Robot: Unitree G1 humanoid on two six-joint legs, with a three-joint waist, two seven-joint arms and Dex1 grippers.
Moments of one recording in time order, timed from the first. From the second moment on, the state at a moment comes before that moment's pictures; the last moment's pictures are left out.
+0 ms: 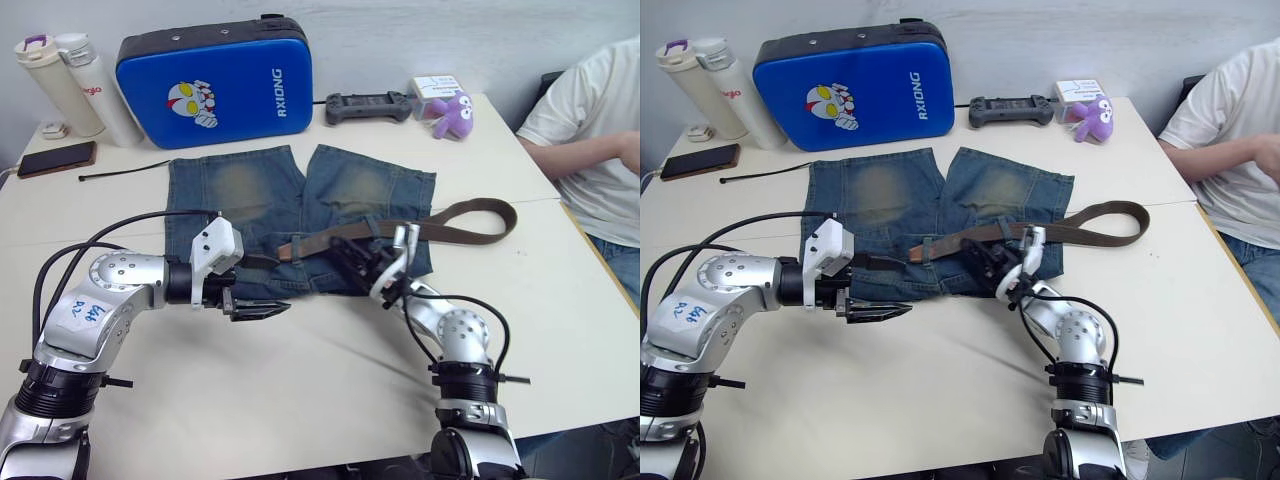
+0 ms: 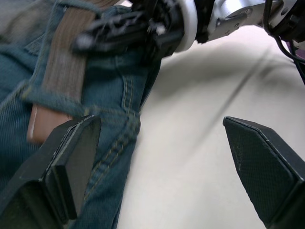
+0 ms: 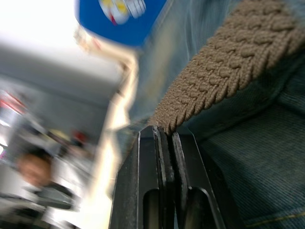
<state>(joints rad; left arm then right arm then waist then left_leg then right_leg) -0.40 0.81 -0.02 -0.30 -0.50 0.66 -0.99 -0.50 0.03 -0.15 0.13 0.91 0.86 0.22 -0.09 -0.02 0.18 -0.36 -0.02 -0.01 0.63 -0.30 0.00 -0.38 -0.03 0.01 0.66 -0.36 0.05</state>
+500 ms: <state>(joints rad) -0.36 0.80 -0.02 -0.33 -0.50 0.66 -0.97 -0.55 0.08 -0.12 0.16 0.78 0.83 0.23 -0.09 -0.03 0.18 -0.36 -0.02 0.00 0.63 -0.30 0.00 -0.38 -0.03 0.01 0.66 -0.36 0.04</state>
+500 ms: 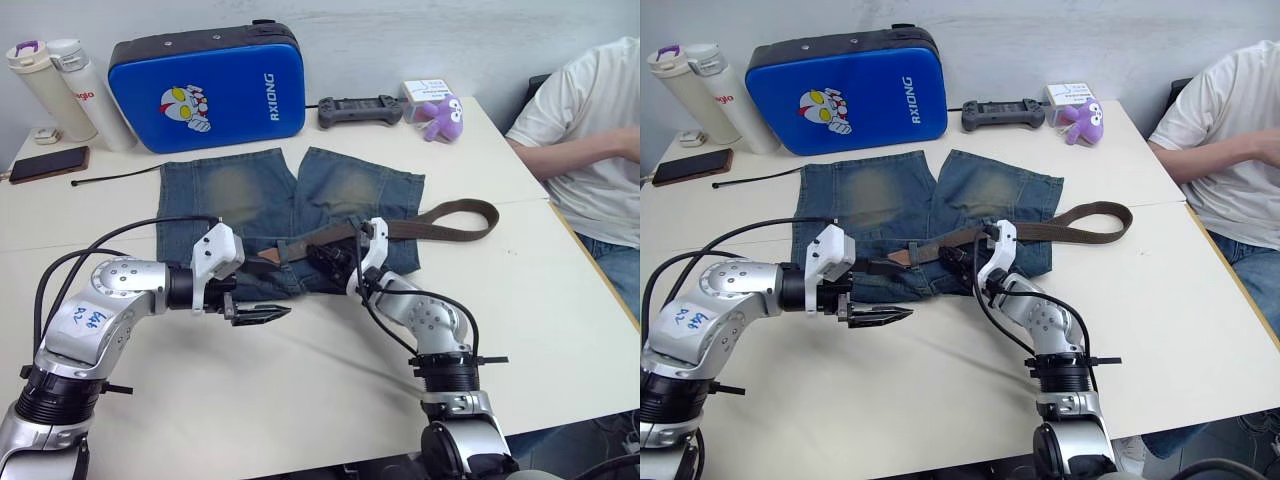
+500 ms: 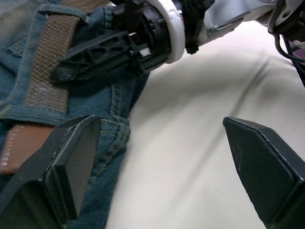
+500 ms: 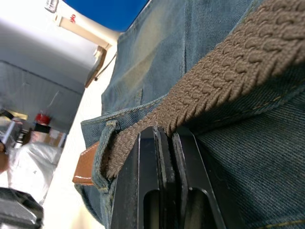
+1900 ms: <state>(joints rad) -0.60 0.53 0.34 -0.22 -0.87 1.33 -0.53 -0.59 -0.74 0.41 -0.05 0.15 0.44 0.89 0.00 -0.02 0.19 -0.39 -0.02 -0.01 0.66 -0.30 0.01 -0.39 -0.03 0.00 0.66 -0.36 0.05</state>
